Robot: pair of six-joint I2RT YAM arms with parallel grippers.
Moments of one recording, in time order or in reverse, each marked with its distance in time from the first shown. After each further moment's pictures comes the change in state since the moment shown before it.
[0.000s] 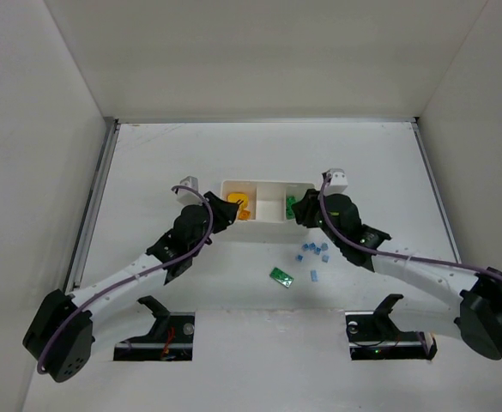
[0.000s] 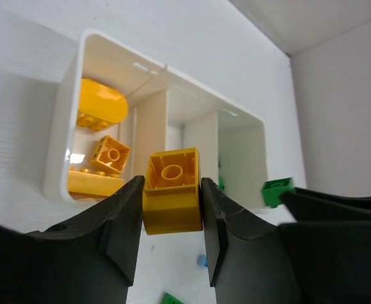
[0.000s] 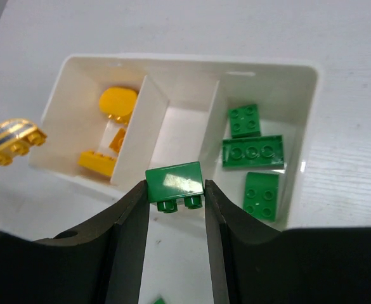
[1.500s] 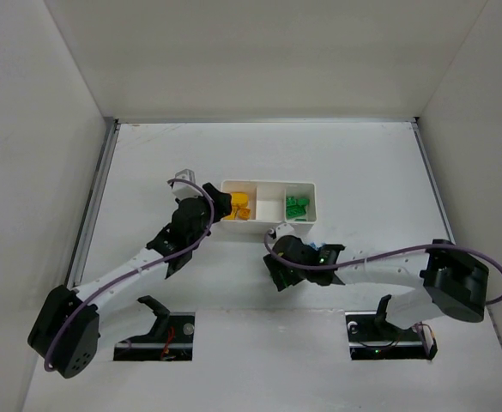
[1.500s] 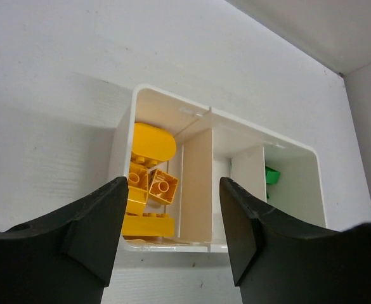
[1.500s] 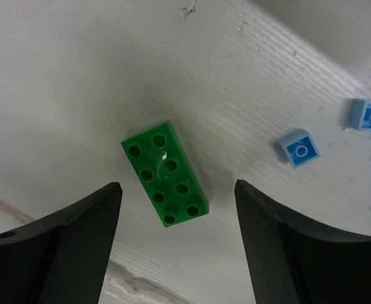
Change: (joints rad) left arm 0.052 0.077 0.039 0.019 -0.094 0.187; right arm 0.367 0.256 0.064 -0.452 -0.072 0.011
